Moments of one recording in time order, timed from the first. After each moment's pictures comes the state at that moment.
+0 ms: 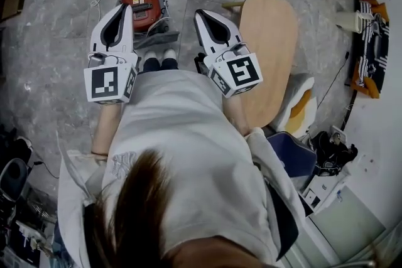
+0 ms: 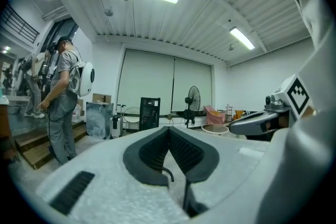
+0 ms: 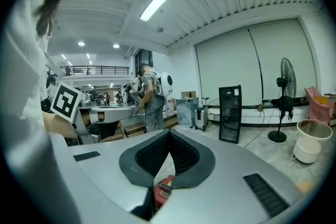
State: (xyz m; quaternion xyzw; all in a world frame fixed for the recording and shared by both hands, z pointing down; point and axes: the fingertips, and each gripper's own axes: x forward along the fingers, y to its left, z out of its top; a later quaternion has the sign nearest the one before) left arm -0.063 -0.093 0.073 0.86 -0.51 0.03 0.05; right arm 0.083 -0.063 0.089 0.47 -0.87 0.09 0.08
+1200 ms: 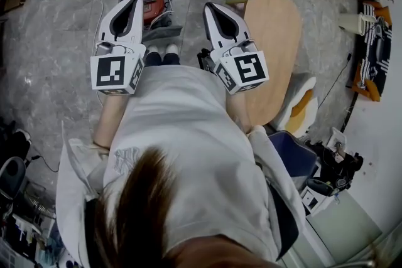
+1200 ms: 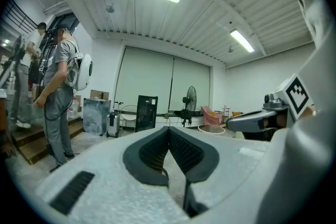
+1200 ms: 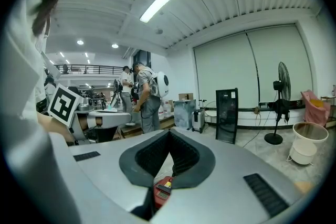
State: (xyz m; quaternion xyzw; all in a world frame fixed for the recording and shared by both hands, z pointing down) left arm -0.051 -0.083 0.084 0.86 -0.50 0.02 0.07; right arm 0.089 -0.054 0.085 0.49 -0.87 0.08 0.08
